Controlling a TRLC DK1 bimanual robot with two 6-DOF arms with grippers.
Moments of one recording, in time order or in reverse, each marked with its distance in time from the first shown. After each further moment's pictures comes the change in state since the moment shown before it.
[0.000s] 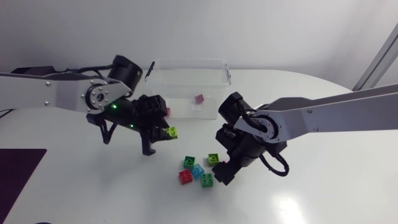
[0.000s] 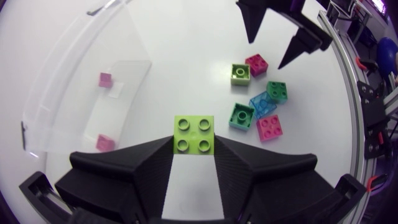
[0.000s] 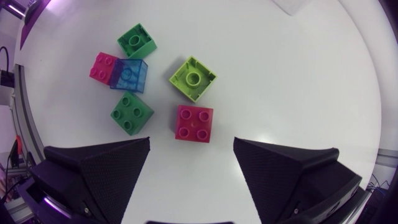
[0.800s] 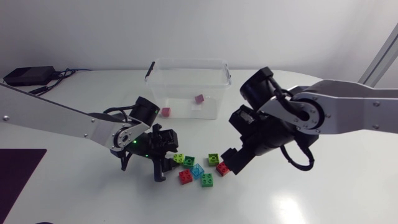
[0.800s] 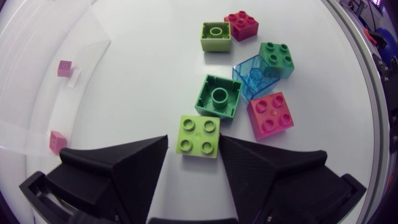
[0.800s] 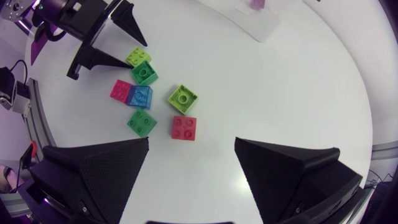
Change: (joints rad) left arm -0.083 0.192 -0.195 0.333 -0.030 -0.018; right arm -0.047 -0.232 -0.018 -0.052 -0.023 -0.010
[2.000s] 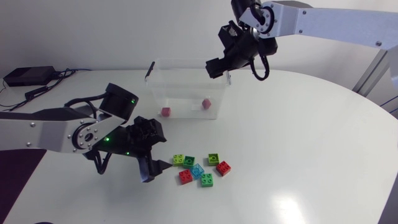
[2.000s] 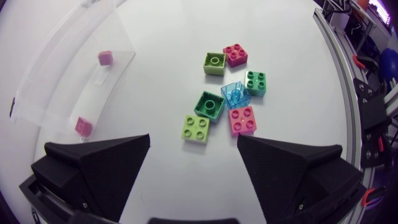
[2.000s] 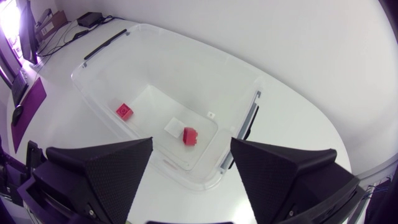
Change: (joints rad) left arm 0.015 -0.312 -0.093 -0.128 0.002 -0.107; right arm -0.188 0.533 0.915 -0.048 0.004 -0.020
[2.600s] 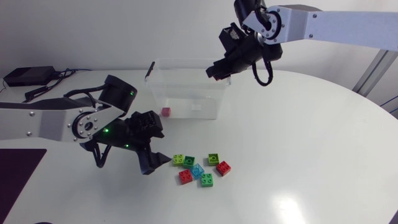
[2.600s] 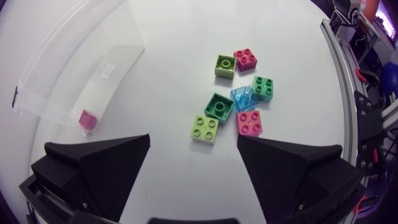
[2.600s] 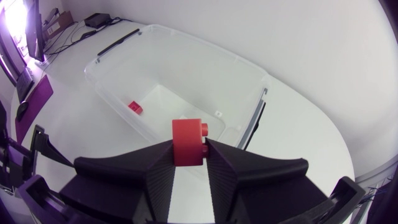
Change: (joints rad) left arm 0.029 0.014 0.060 -0.065 0.001 -0.042; right arm 0.015 -0.074 -0.123 0.074 -0.021 -0.001
